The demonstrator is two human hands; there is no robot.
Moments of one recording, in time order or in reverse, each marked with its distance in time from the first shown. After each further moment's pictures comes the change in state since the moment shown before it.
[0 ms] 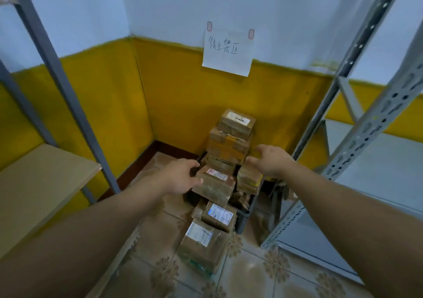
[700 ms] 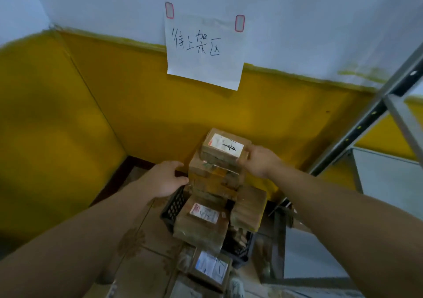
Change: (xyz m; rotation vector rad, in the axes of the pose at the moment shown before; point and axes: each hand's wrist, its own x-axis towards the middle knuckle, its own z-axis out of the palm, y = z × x) left_hand 0.324 0.005 -0.080 -0.037 -0.093 -0.108; right_hand 0.324 0.057 -0.039 0.108 -0.085 0.051
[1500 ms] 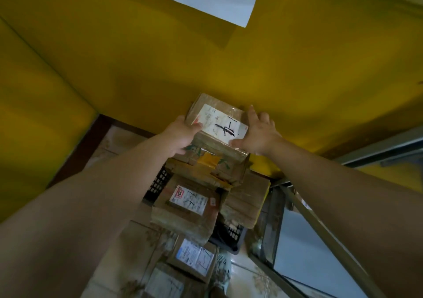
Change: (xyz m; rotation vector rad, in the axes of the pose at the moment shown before) left_hand 0.250 0.037 0.065 -0.743 -0.036 -0.293; right_hand 0.199 0.069 0.068 0.023 -0.137 0.081
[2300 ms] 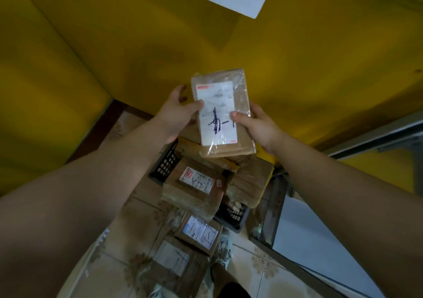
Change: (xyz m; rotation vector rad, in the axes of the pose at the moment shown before) left_hand -0.056 -0.014 -0.034 -0.409 -0.008 0.179; right_hand -0.056 -0.024 0.014 1.001 -0.080 -0.034
